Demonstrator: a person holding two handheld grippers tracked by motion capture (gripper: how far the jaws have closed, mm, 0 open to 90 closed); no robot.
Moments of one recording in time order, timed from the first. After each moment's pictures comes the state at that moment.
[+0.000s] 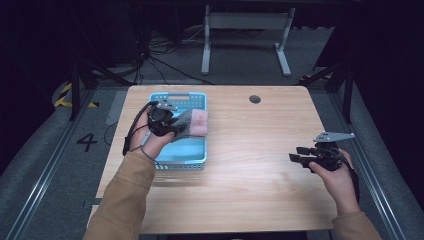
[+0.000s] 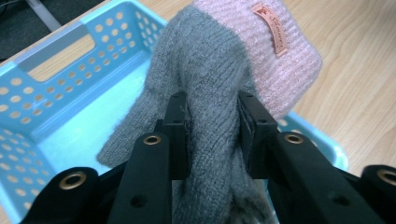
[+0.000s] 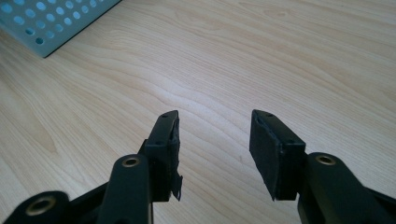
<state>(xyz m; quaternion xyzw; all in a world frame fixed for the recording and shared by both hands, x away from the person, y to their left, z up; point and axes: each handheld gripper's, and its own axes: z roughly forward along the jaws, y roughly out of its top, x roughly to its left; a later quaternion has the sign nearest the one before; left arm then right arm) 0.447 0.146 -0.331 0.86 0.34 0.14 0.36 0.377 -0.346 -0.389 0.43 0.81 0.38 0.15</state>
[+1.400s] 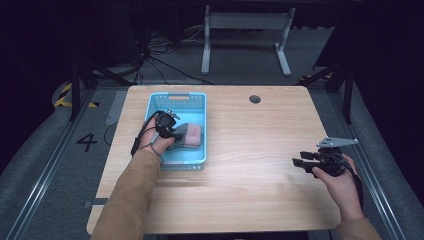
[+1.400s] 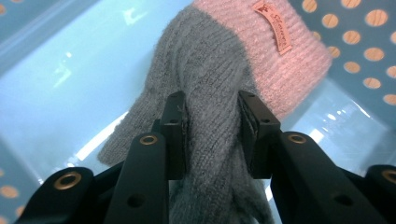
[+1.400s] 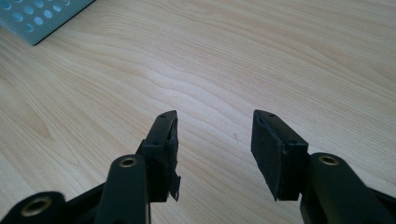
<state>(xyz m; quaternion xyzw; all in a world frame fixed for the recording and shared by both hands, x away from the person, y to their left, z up) 0.502 0.145 -0.421 0.89 0.36 0.09 0.27 0.365 -0.354 -0.396 0.44 0.81 0.37 0.15</state>
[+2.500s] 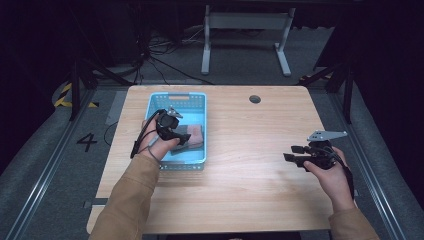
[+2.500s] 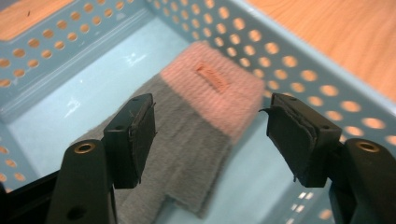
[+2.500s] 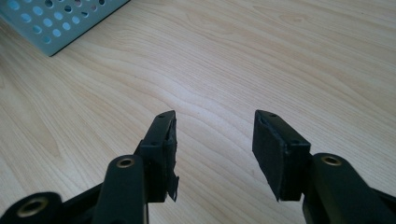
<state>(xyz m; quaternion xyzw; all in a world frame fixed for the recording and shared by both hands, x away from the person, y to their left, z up) 0.463 0.130 -0.379 0.87 0.35 0.13 0.32 0.385 -0.333 -0.391 0.41 0.82 0.38 0.14</state>
